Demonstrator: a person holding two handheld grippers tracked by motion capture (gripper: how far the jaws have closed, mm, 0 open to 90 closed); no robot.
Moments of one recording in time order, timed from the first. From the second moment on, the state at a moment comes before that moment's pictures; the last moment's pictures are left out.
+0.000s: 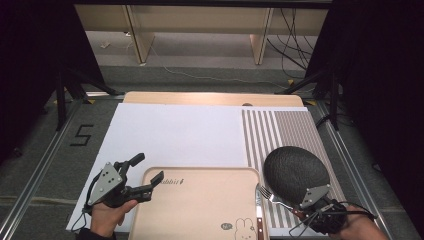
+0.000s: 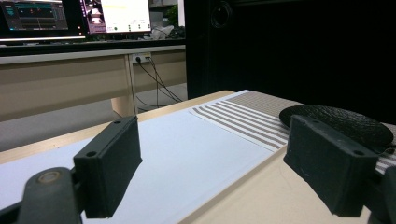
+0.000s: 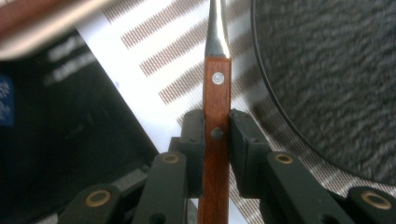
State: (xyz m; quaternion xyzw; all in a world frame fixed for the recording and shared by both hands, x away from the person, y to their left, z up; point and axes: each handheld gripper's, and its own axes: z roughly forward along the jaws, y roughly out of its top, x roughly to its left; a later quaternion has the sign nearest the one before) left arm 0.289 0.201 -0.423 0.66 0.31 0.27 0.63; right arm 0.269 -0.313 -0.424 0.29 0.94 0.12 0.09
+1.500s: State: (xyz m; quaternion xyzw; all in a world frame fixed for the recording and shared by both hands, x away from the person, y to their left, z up) left arm 0.288 0.202 -0.422 0.66 0.31 0.27 0.63; right arm 0.259 -0.191 -0.416 0.20 0.96 0.19 0.07
